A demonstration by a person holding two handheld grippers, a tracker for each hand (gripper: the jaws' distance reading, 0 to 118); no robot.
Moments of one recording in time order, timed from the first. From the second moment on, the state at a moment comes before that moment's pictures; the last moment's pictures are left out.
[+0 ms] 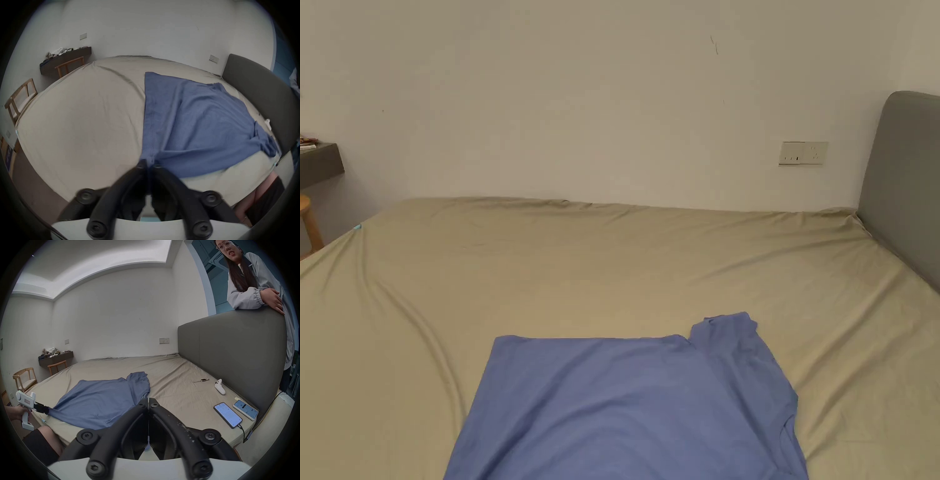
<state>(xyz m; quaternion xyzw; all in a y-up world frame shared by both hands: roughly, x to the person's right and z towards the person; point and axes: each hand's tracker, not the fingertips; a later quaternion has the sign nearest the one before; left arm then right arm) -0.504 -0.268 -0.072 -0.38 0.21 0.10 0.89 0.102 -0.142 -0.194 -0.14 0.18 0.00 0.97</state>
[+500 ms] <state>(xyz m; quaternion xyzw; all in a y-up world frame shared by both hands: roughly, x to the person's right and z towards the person) -0.508 -0.227 -0.048 -0.32 0.18 0.15 0.92 0.056 -0.229 -0.296 -0.37 0.27 0.04 0.89</state>
